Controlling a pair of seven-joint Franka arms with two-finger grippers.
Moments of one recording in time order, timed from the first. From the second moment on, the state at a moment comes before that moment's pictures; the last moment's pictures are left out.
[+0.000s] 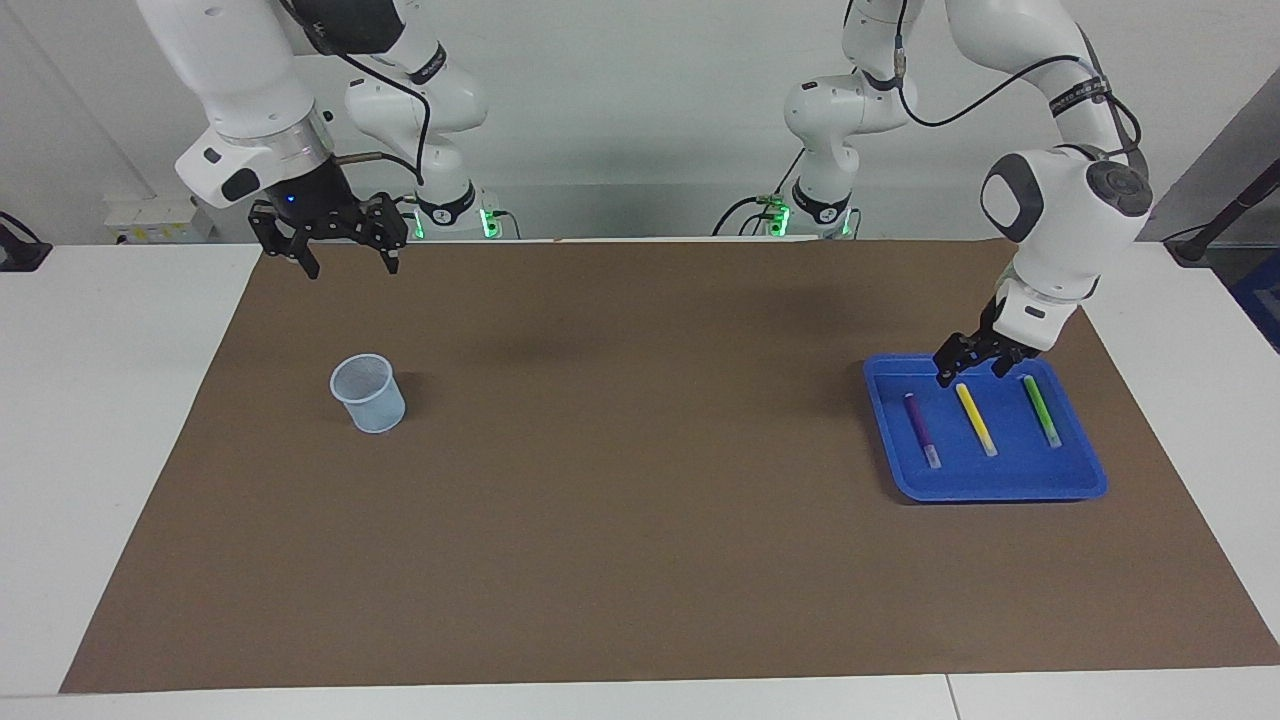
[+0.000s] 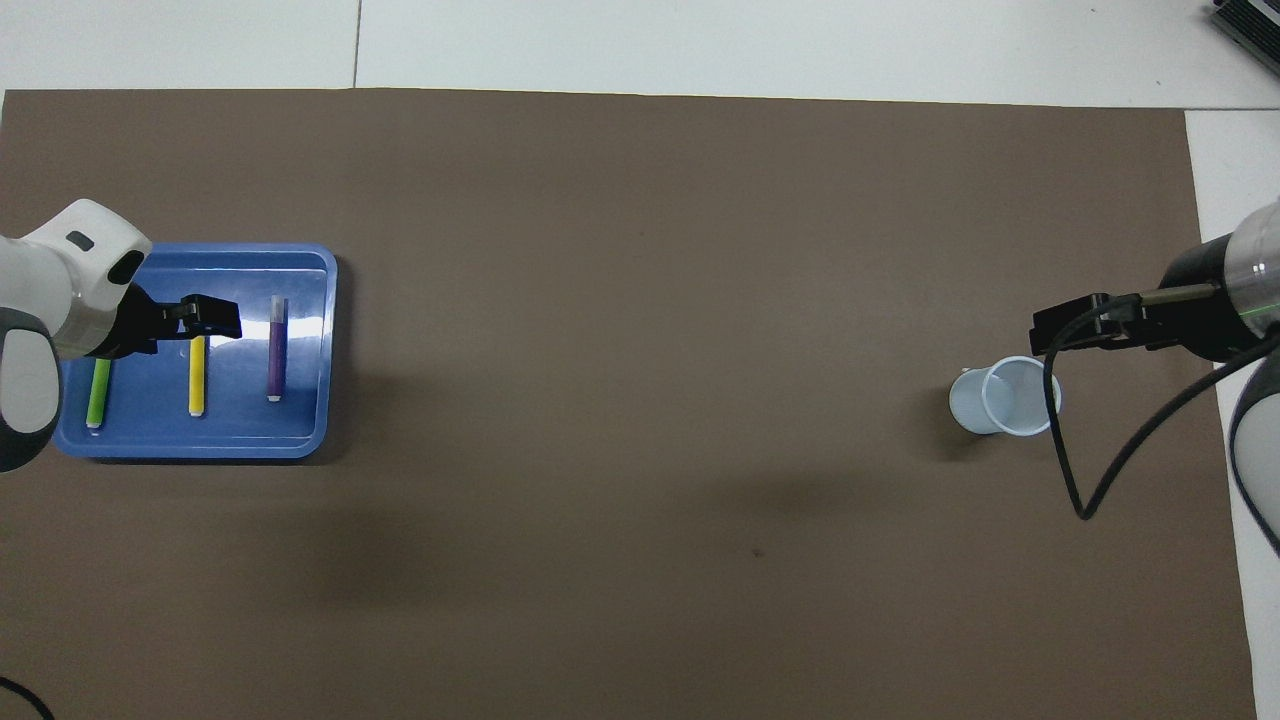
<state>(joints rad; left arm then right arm) 0.07 0.10 -0.04 -2.01 -0.04 2.16 -0.06 0.10 -0.02 -0.02 -1.61 0.02 1.58 0.04</state>
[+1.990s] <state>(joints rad) 0.05 0.28 -0.05 -2.06 -0.04 2.37 -0.06 0.16 -0.12 -0.02 -1.95 0.26 1.86 0.31</state>
